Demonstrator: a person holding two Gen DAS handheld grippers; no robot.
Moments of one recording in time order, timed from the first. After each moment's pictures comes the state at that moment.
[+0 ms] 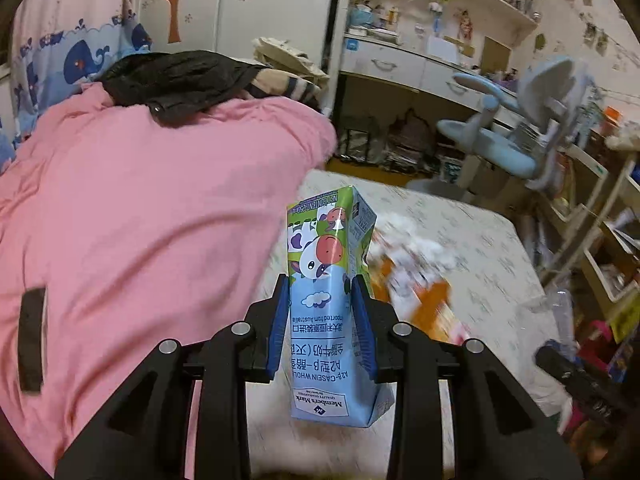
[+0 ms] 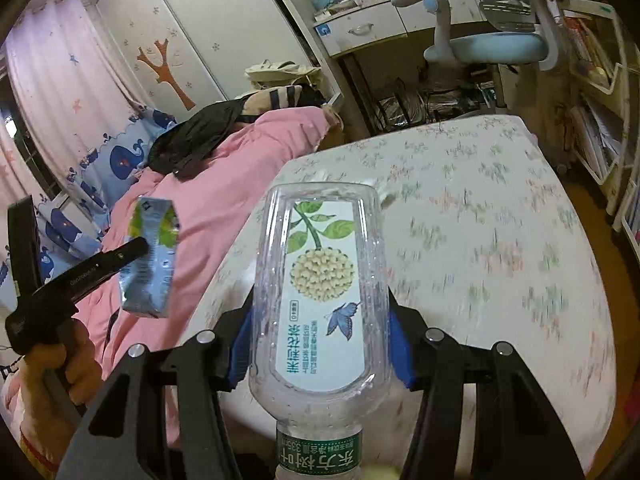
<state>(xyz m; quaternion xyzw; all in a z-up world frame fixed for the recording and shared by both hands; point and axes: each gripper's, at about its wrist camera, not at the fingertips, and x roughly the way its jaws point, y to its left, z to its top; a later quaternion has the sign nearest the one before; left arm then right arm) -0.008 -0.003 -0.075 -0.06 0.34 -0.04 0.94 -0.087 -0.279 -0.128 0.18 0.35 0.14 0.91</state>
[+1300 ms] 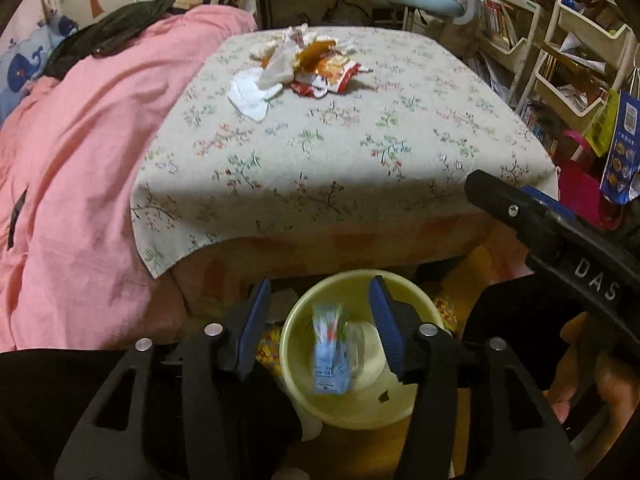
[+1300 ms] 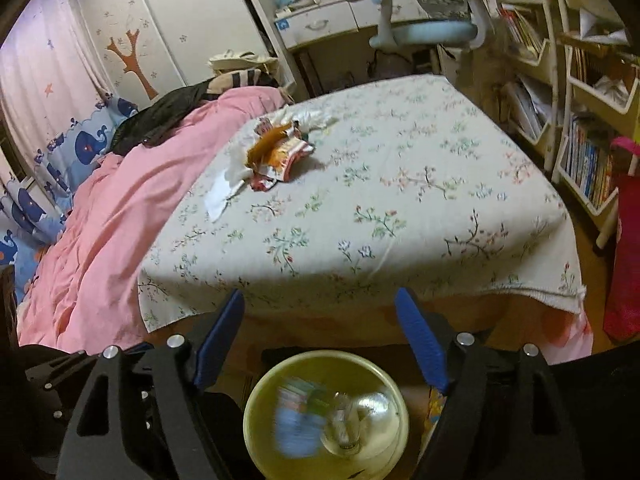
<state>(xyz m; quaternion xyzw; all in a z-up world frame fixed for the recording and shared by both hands) -0.197 -0.072 -0.184 0.07 0.47 -0.11 0.87 -0.204 -0.265 -0.177 0.16 0.35 0.04 0.92</state>
